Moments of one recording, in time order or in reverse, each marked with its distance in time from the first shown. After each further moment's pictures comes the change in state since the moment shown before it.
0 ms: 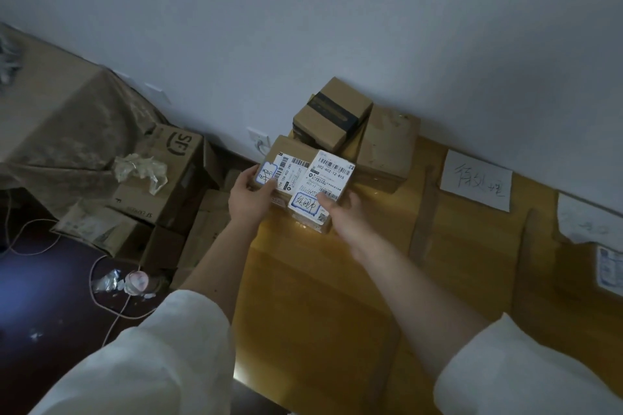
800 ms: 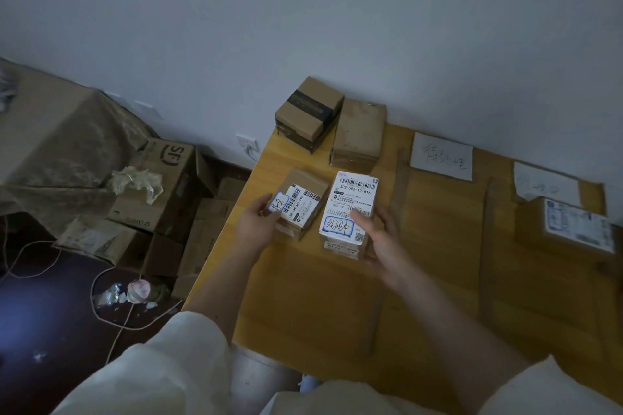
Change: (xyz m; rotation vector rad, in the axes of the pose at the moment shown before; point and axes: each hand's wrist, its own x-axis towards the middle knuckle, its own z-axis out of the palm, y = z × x) left_hand -0.080 -0.031 -0.011 0.187 -0.207 0.044; right_hand -0.071 0.084 -0.071 0.373 0.020 -0.075
